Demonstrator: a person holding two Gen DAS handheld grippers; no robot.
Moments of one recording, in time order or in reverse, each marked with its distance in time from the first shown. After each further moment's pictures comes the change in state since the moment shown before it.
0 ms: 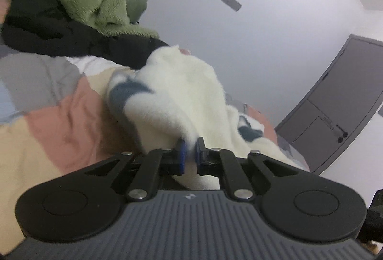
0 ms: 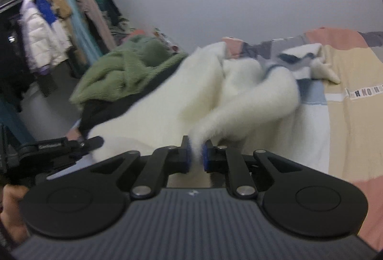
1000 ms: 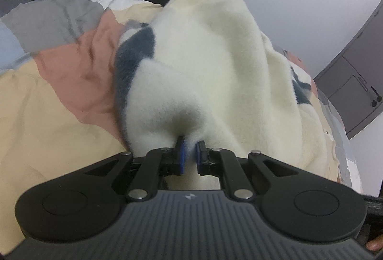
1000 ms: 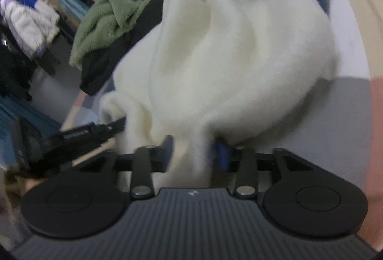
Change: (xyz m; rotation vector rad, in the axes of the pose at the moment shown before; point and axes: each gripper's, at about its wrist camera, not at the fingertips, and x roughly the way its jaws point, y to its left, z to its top) left arm 0.058 0.030 -0.043 0.015 0.267 0.178; right arm 0.056 -0.024 -0.056 0.260 0.334 0.088
